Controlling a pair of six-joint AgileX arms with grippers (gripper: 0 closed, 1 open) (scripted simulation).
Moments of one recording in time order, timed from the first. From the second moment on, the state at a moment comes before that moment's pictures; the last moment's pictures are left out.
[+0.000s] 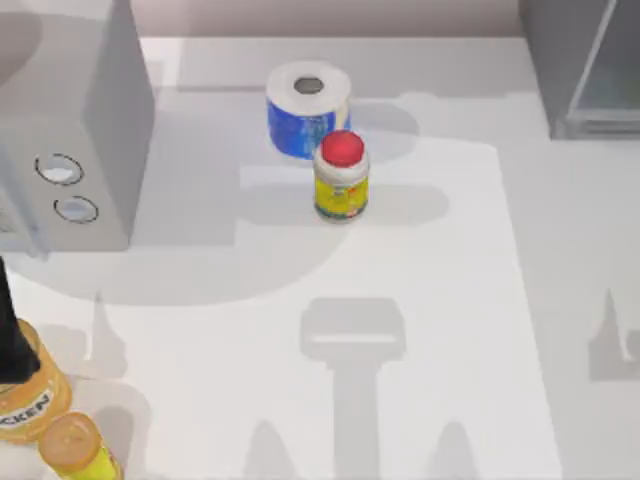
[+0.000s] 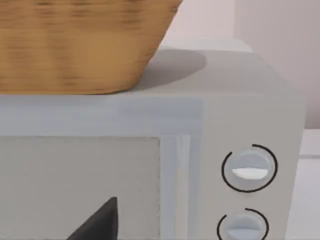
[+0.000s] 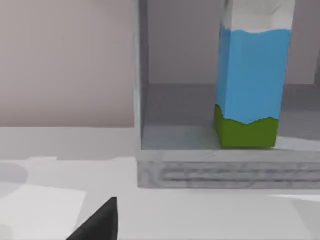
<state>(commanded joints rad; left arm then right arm) 0.00 0.00 0.00 0.00 0.00 0.00 0.00 0.00 0.00 0.00 0.00 0.00</state>
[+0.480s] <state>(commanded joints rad) 0.00 0.00 0.00 0.00 0.00 0.00 -0.08 0.21 0.00 0.16 -0.10 0.00</state>
